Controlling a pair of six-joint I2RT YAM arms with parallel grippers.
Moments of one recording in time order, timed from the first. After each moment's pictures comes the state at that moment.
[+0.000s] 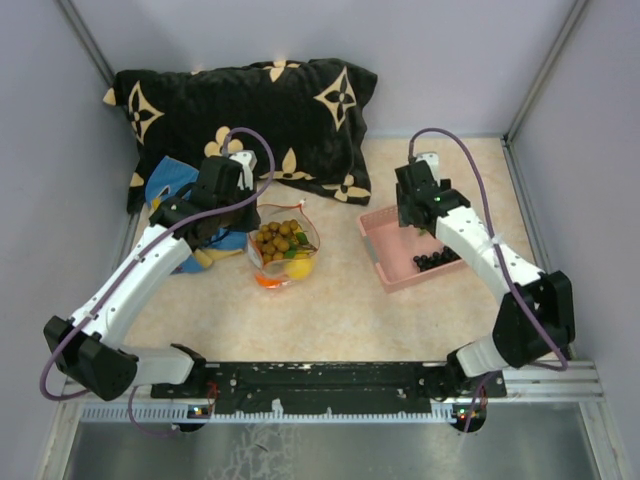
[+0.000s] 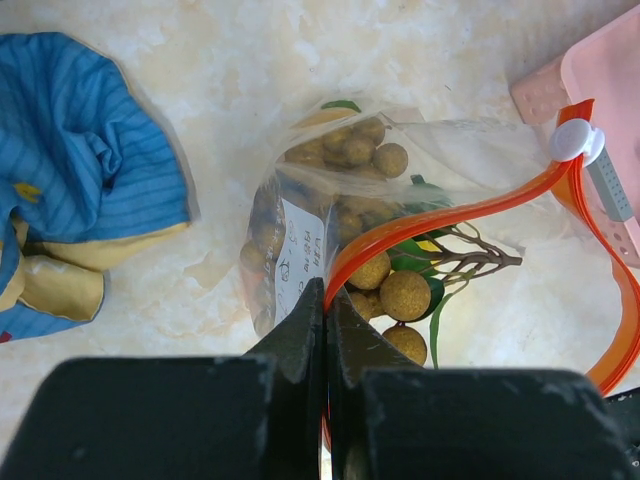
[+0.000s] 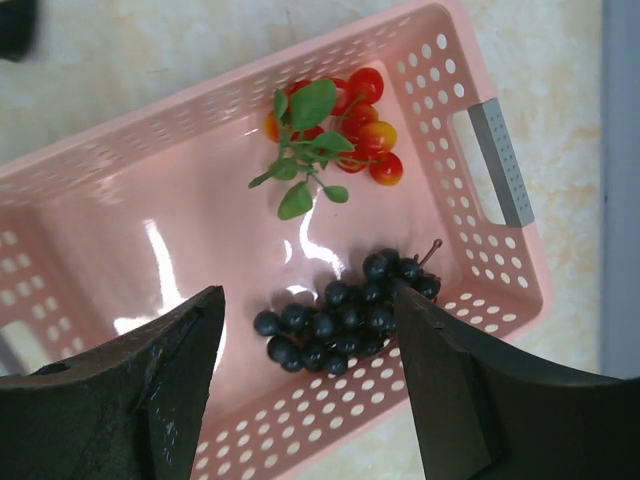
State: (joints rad) left arm -0.50 1.29 1.32 -0.77 -0.10 -0.31; right arm 0.40 1.43 1.21 -0.68 0.50 0.23
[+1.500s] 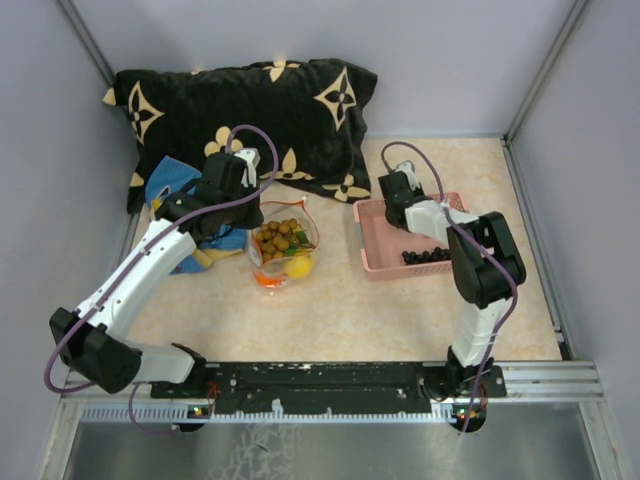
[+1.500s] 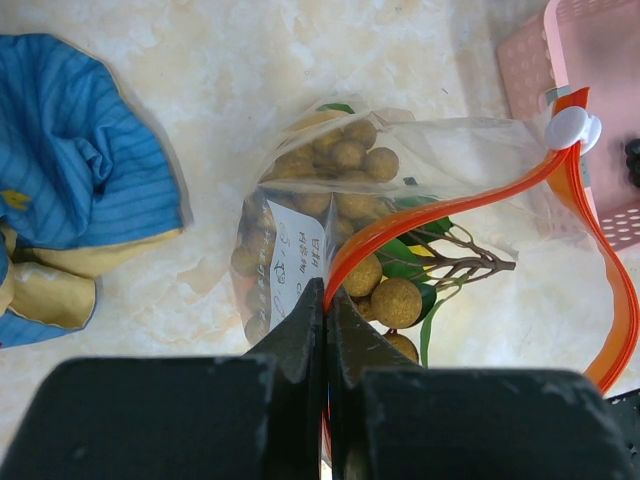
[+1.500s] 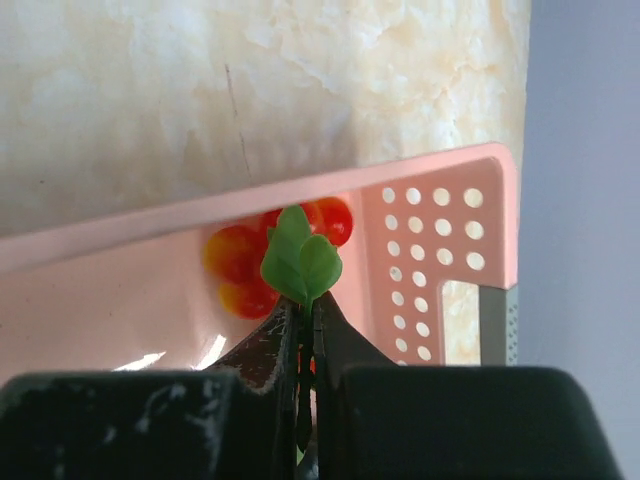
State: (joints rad) left arm -0.50 1.34 1.34 -0.77 -0.09 -0.32; right arm 0.36 1.89 1.17 -0.21 0.78 -0.11
